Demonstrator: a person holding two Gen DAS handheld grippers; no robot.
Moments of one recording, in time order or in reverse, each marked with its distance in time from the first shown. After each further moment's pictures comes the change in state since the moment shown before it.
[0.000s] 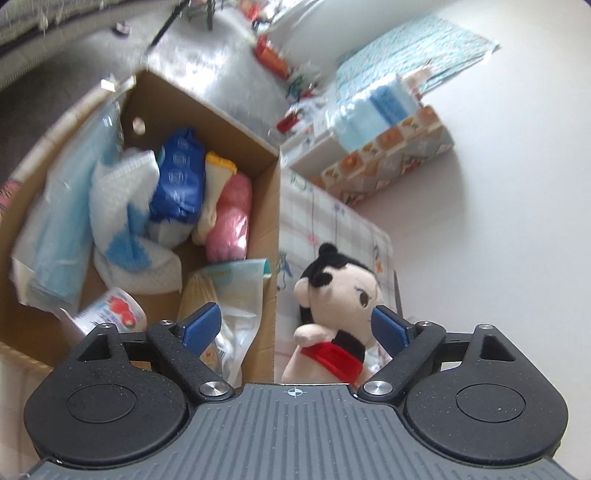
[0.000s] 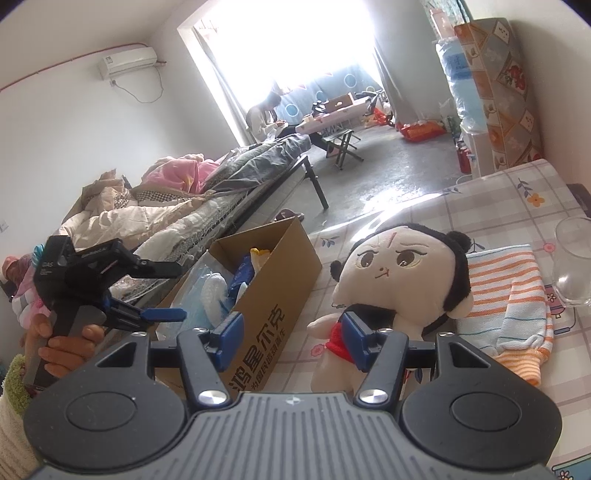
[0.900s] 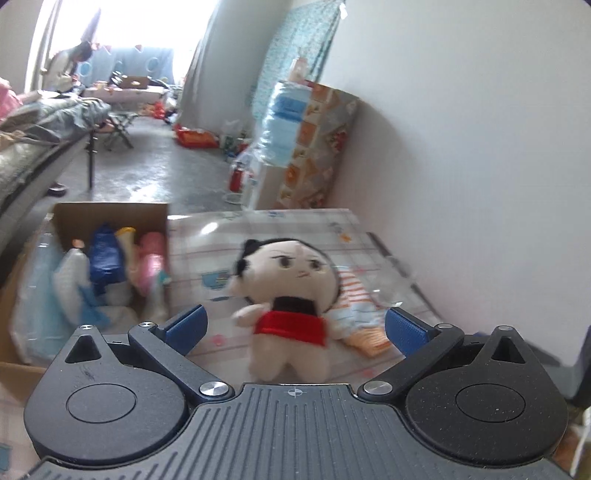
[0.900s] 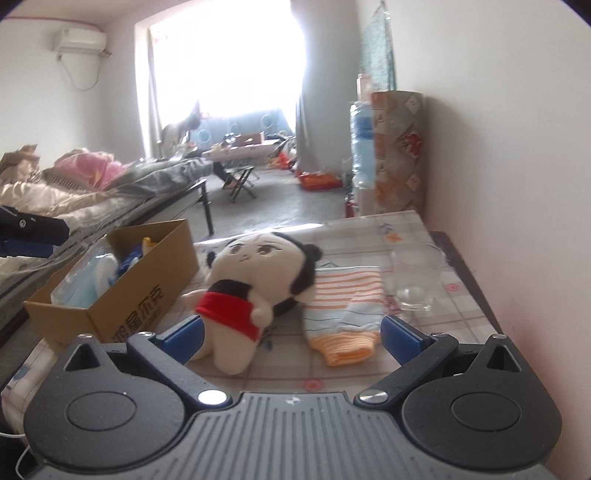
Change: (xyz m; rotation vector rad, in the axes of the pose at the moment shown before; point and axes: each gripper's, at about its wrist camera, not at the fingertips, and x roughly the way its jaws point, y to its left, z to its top) left arm -0.002 -0.134 -0.119 0.575 -0.128 0.084; right arm -0.086 0.004 -0.067 -0.162 -0.143 -0.429
